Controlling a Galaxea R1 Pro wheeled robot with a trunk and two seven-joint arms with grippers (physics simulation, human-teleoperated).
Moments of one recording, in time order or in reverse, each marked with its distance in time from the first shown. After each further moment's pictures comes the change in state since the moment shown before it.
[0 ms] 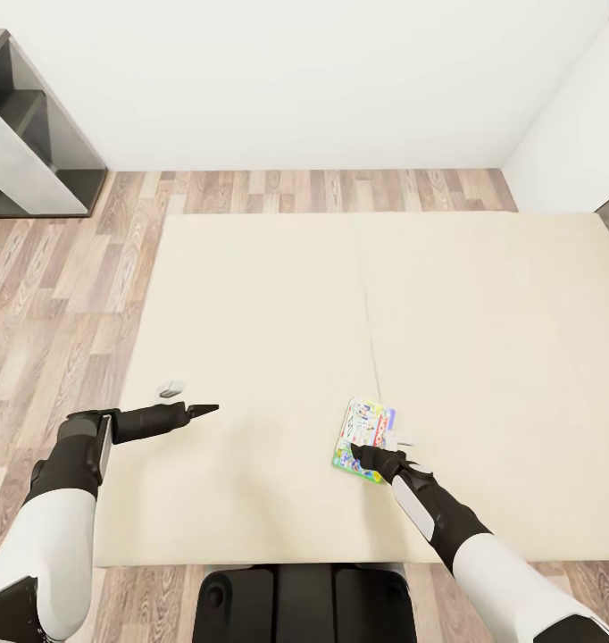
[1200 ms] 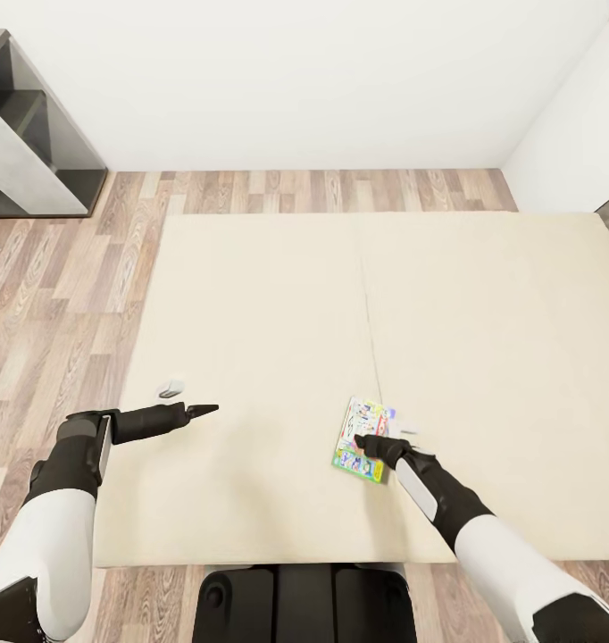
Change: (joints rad) left arm 0.001 0.001 0.001 0.001 0.000 0.000 0.000; right arm -0.055 -0.017 -0.005 0.002 -0.007 0.081 -0.006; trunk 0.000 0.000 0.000
